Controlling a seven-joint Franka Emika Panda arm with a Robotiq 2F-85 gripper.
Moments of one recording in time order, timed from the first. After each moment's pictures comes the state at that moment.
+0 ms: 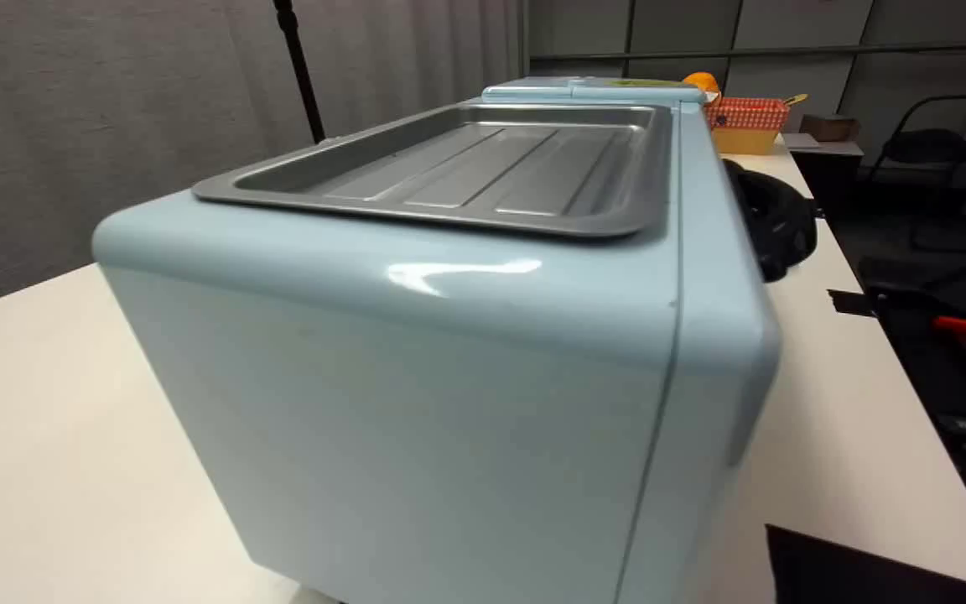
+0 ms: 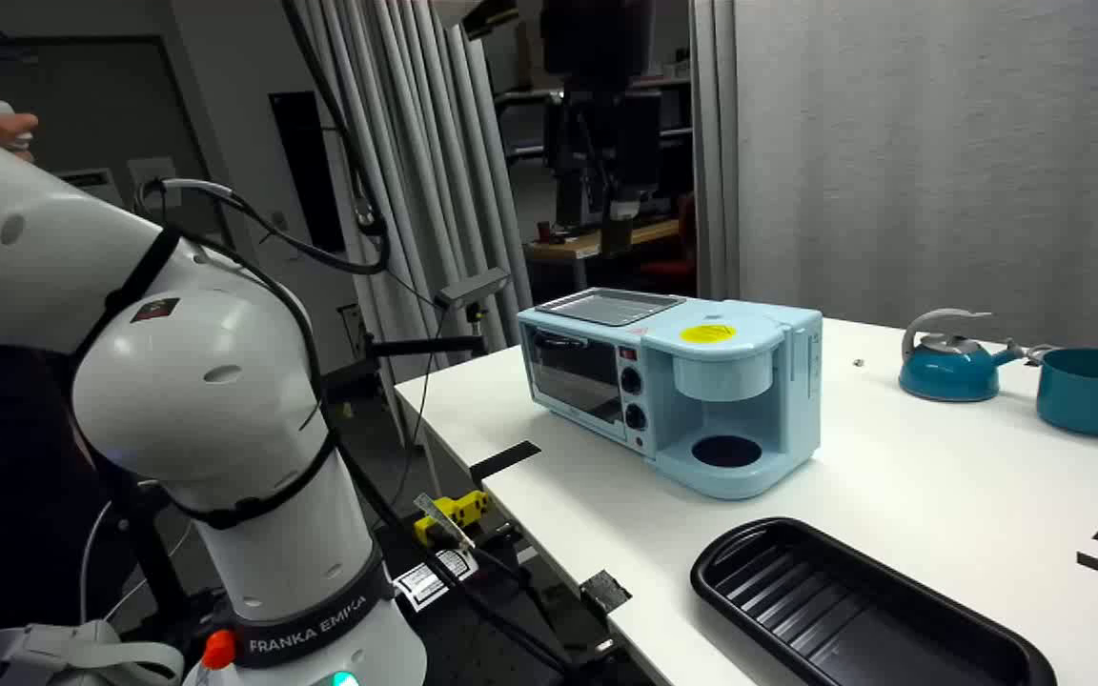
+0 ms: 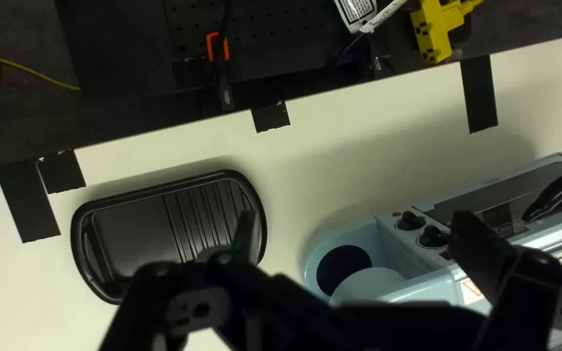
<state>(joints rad) -0.11 -0.79 -0.21 -2.48 0.00 1.60 -0.09</state>
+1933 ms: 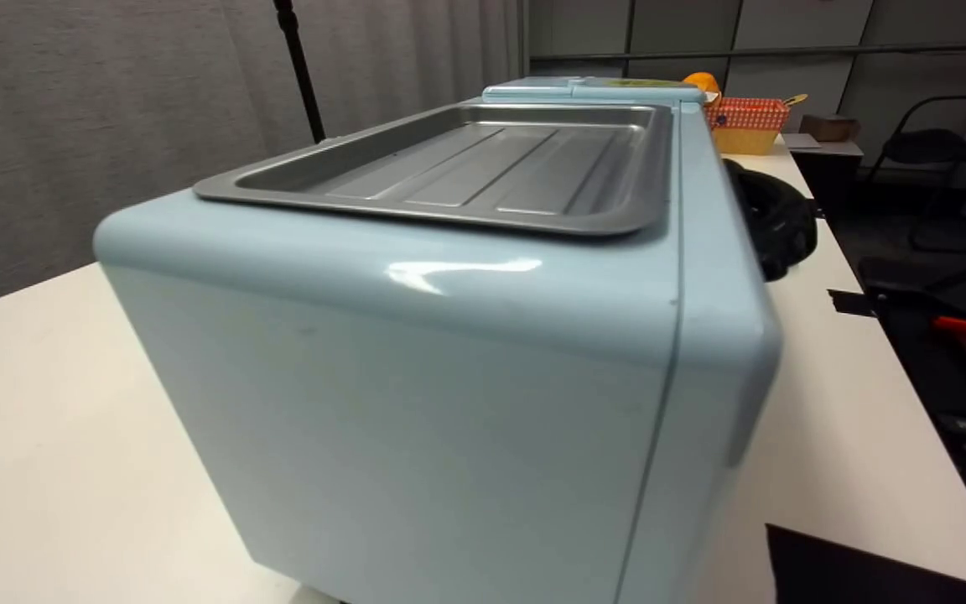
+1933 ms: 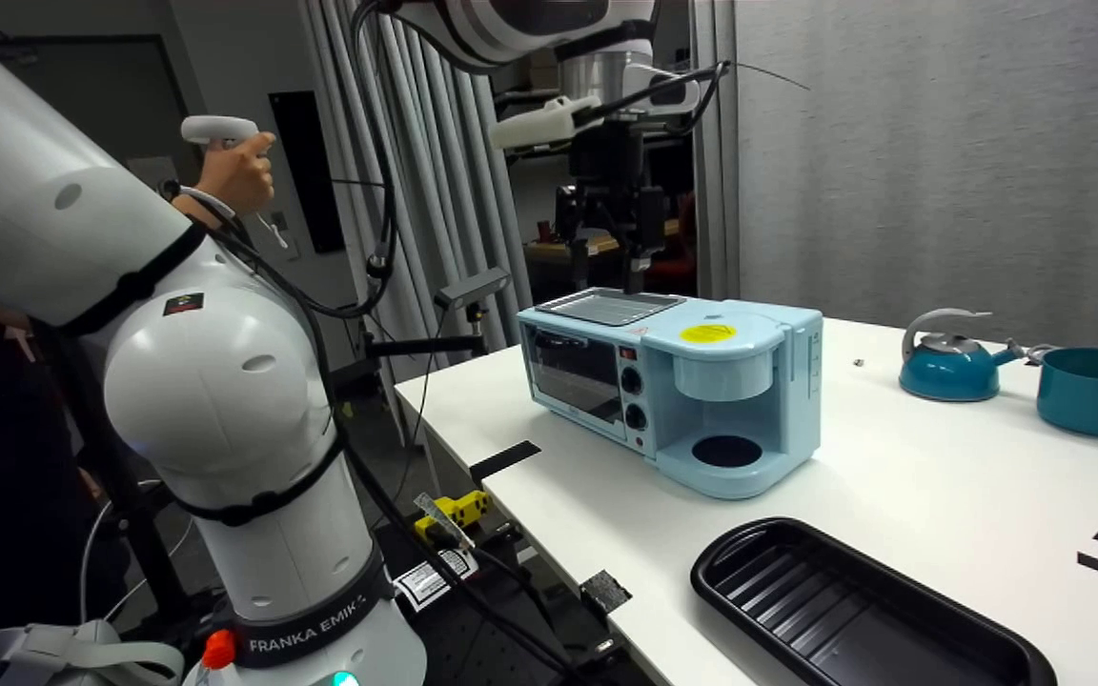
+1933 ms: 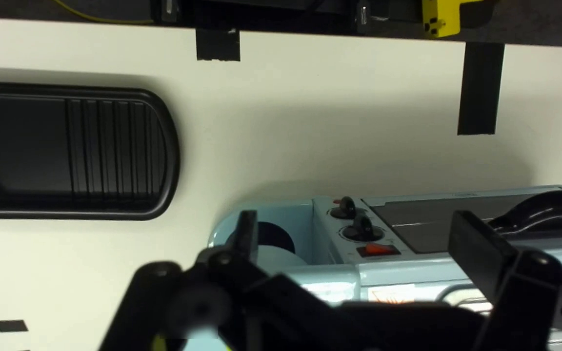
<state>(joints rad) 0.03 -0.55 0.02 -2.51 0.08 1.89 -0.07</state>
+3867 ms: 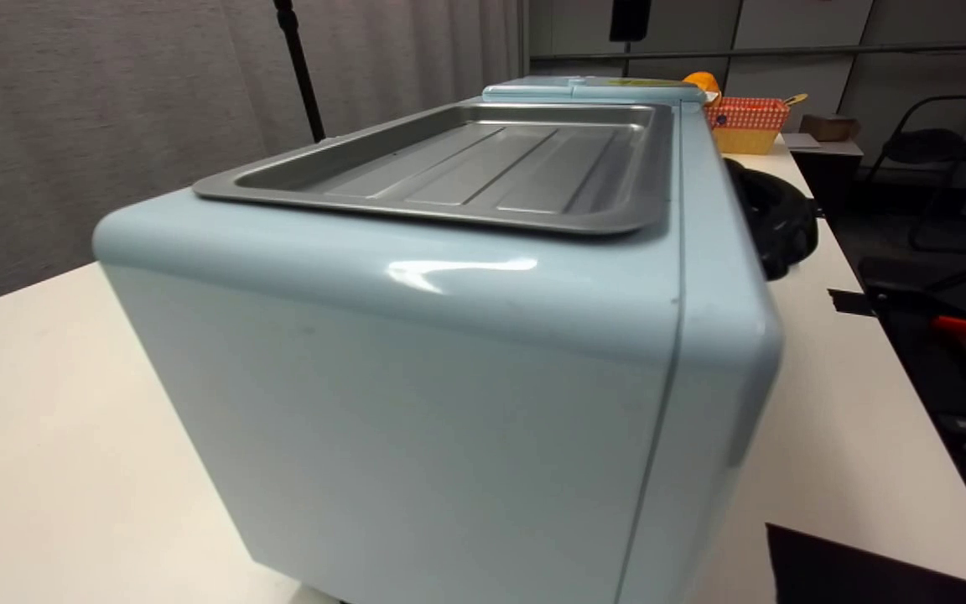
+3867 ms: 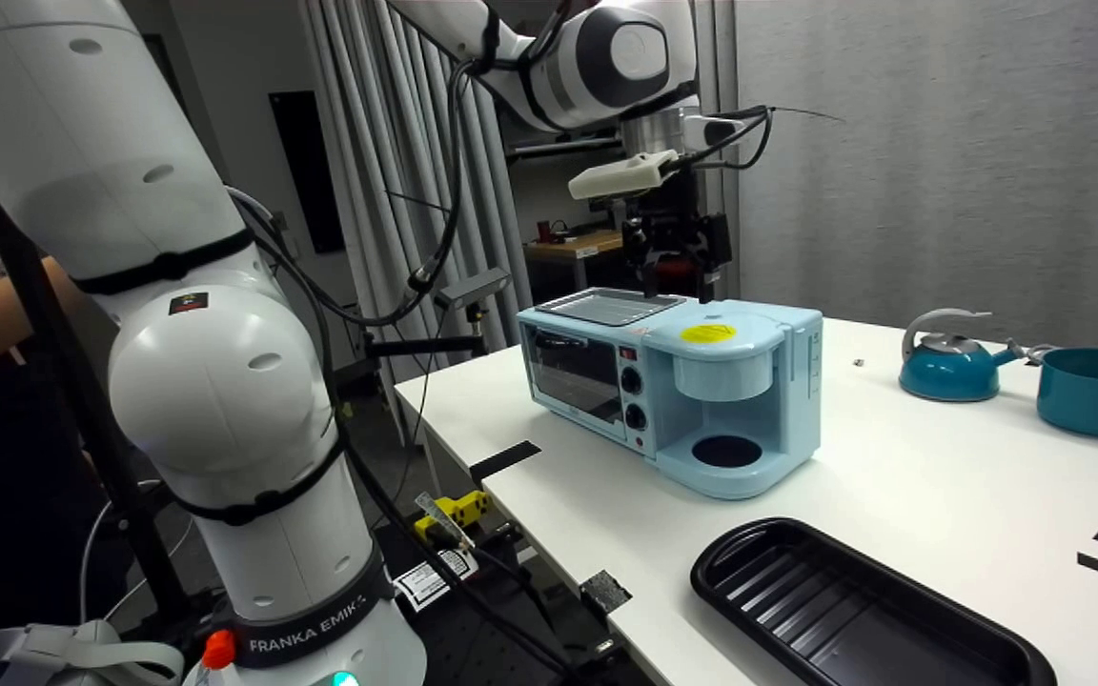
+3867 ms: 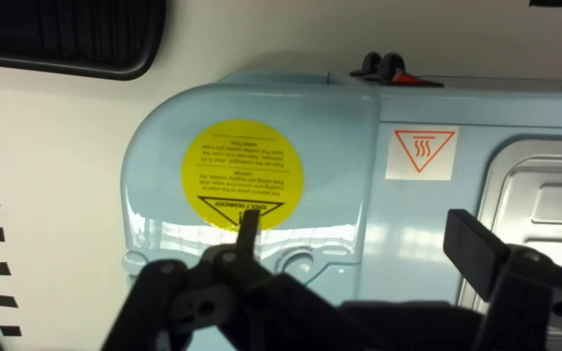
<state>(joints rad) 0.05 -0.18 0.09 -2.33 -0.01 2.19 -0.01</state>
